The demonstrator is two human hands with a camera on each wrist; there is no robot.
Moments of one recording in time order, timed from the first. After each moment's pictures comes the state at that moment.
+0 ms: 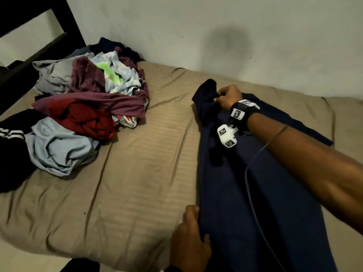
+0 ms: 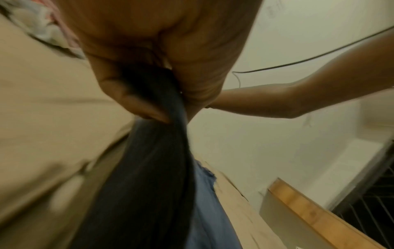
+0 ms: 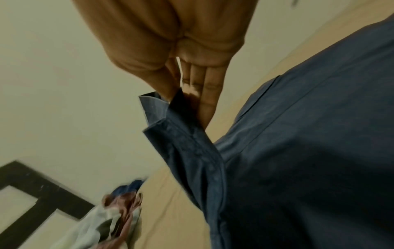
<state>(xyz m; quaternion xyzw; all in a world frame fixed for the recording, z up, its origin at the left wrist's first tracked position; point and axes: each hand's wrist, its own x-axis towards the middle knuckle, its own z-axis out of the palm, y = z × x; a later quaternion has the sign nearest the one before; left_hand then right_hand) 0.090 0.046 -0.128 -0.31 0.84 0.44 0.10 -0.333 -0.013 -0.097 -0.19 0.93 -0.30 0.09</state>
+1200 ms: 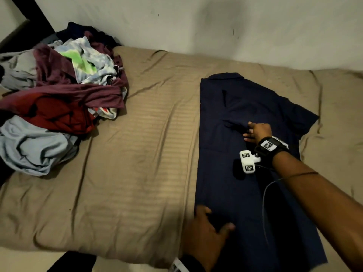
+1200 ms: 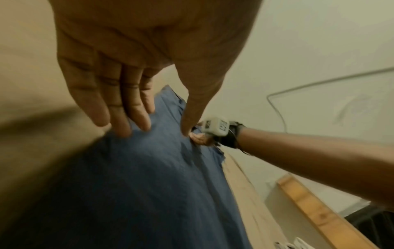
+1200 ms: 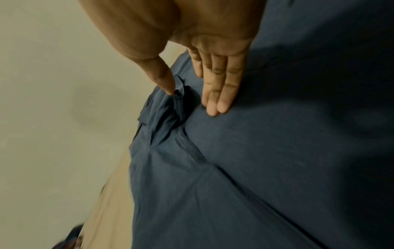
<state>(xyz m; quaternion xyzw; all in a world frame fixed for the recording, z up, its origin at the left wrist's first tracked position) 0.072 0.114 -0.174 -0.33 0.78 0.49 0.23 -0.305 0.194 -0.199 0.21 0.76 -0.56 0.25</state>
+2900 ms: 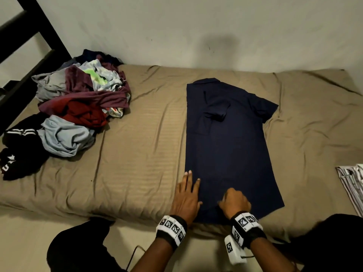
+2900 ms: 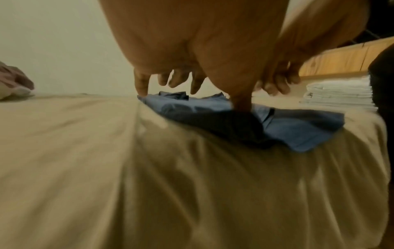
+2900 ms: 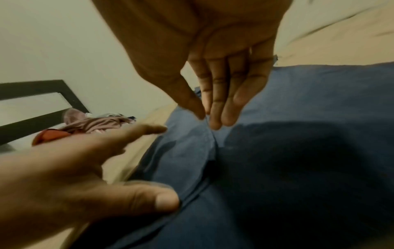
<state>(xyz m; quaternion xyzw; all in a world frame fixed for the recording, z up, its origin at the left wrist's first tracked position) 0.135 0.129 -0.195 -0.06 0.99 0.15 0.07 0.060 0.290 -0.146 0.00 0.96 -0.06 0.28</state>
